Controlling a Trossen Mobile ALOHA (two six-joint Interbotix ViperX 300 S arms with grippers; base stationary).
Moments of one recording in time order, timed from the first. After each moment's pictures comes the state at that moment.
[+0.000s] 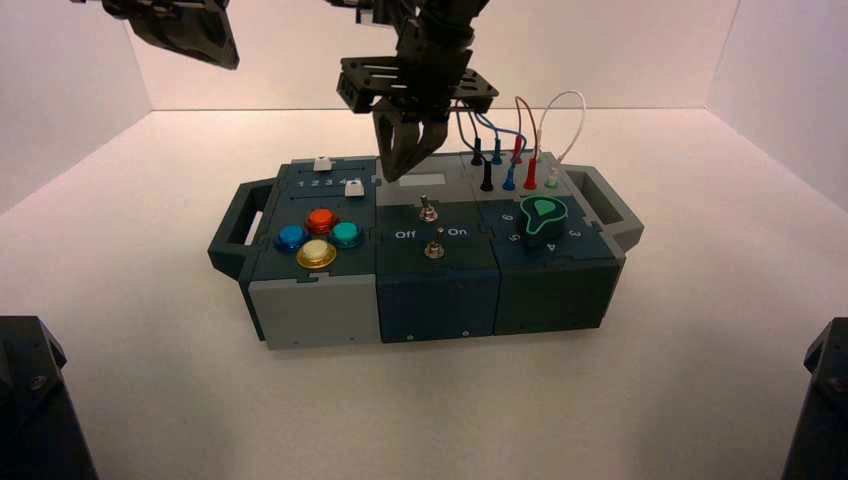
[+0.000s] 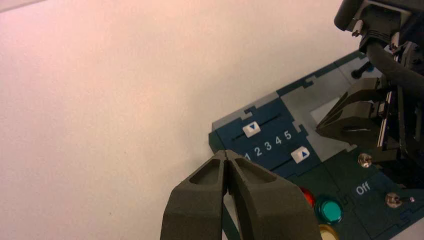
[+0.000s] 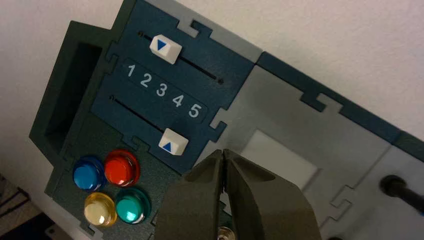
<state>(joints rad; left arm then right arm) -0.38 -0.52 1.00 -0.02 0.41 0.02 0.77 0.26 0.43 0.28 0.56 -0.01</state>
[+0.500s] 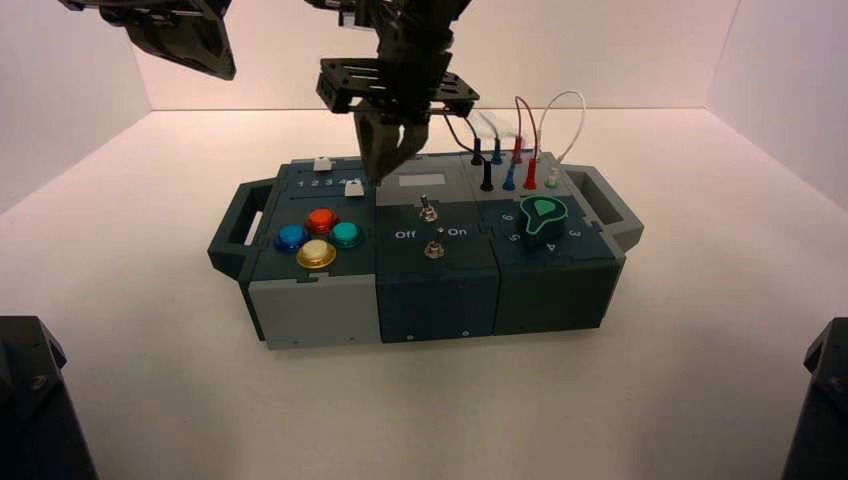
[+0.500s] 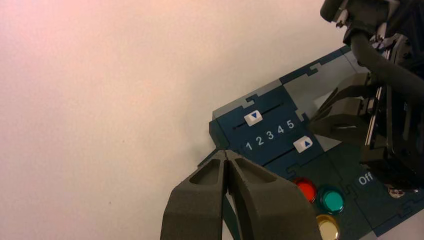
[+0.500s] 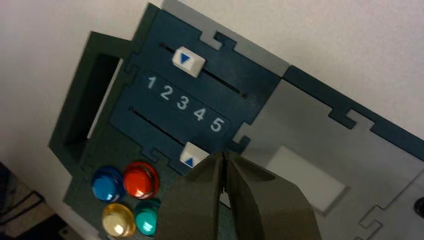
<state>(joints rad) -0.38 -0.52 1.00 -0.02 0.44 0.02 0.79 0.29 0.38 0.31 0.58 -0.01</state>
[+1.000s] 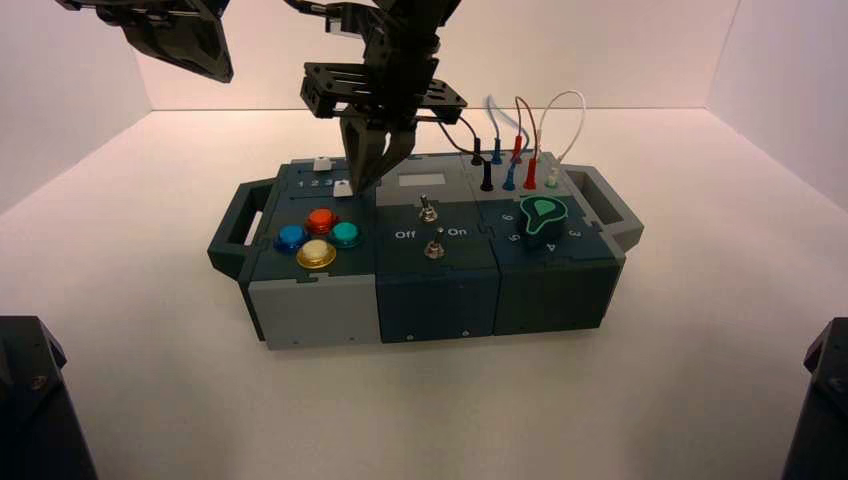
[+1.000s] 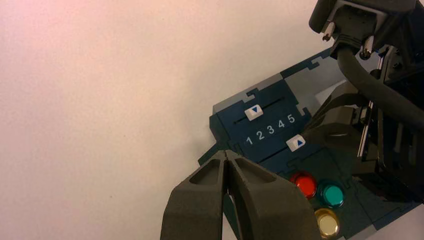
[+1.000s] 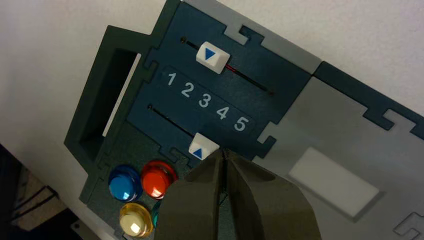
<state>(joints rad) -0.38 -0.52 0.99 -0.01 0.48 0.02 0.82 0.31 0.37 0.35 0.60 -0.01</state>
